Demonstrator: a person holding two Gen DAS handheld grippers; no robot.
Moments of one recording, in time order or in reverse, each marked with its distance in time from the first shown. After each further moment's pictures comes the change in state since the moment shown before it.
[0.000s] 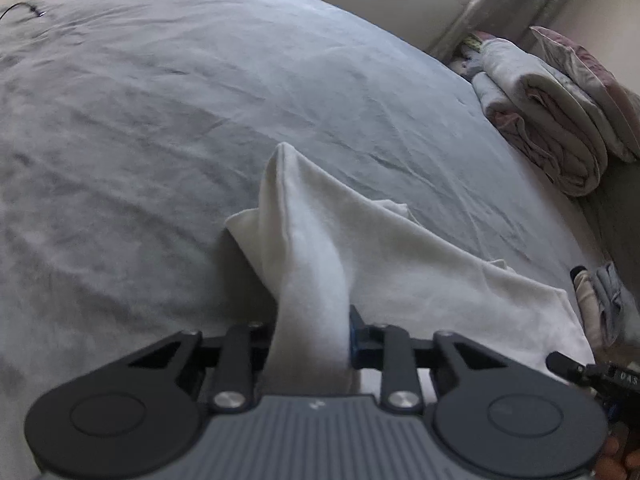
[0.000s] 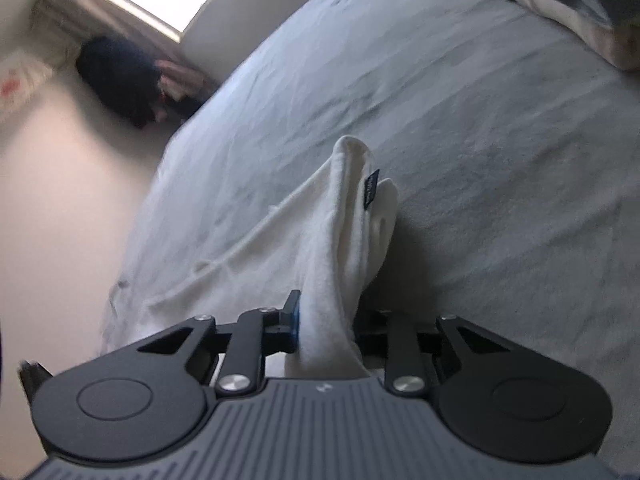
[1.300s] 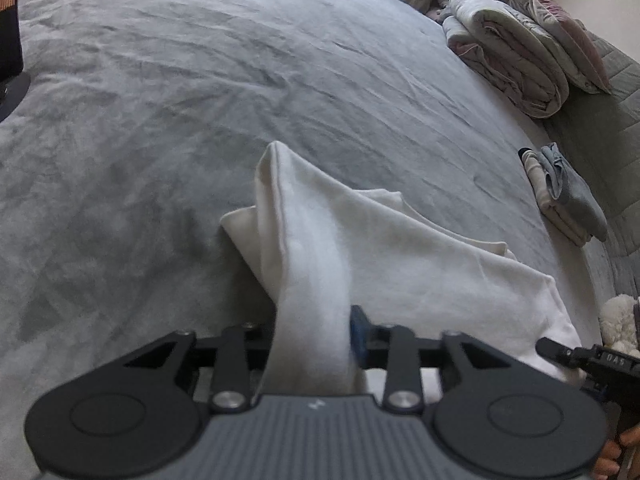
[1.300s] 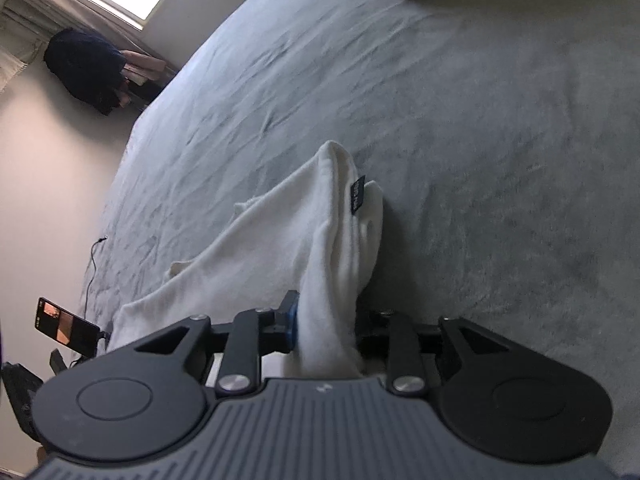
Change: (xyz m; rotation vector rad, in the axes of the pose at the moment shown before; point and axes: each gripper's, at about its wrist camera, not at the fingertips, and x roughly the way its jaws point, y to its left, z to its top) left arm -0.115 -0.001 -0.155 0.051 0.130 -0.034; right arm -0.119 -0.016 -0.118 0.043 0.043 -0.159
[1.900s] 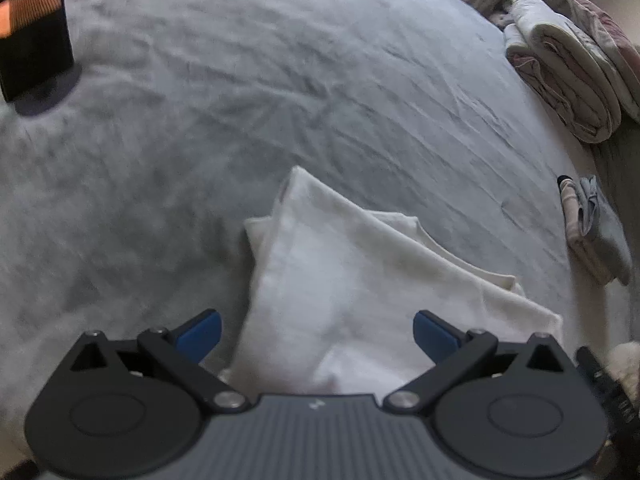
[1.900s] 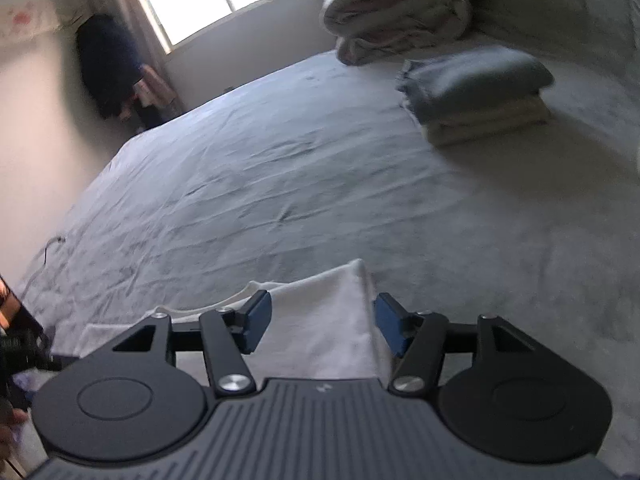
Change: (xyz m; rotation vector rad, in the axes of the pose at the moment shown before) left arm -0.016 -0.019 0.031 -0.162 0.091 0.126; right arm -0.023 0.063 -0.012 -0.322 -0.293 -0.179
